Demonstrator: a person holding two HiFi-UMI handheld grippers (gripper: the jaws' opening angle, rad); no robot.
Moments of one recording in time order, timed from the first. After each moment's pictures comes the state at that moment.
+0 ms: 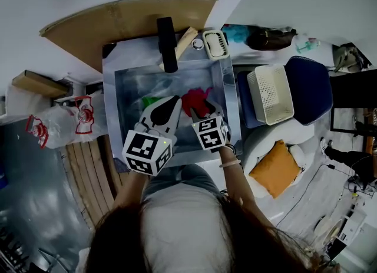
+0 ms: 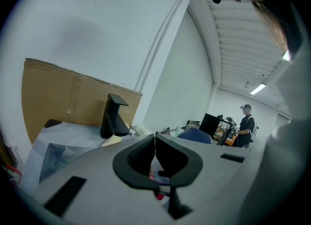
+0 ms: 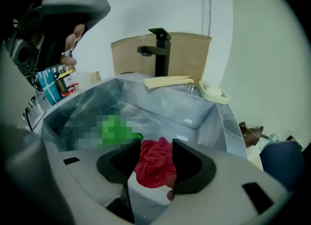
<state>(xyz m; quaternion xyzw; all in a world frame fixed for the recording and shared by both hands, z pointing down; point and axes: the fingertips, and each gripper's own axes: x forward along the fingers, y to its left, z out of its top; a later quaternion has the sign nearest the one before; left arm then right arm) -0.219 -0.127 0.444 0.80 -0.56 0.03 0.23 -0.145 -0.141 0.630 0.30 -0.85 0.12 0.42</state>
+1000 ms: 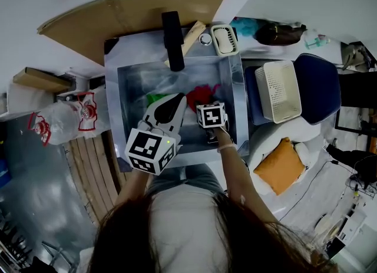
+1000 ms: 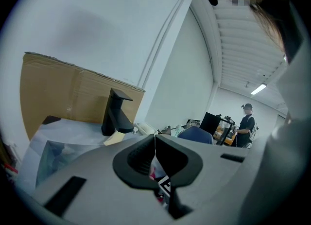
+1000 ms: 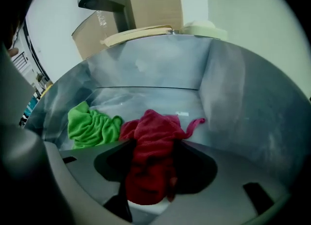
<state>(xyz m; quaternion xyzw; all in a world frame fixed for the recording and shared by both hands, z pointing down) -0.226 -0.137 0.463 0.80 -0.55 0.03 0.24 -0.138 -0.164 0.733 0.35 -0.78 0.28 0.45</state>
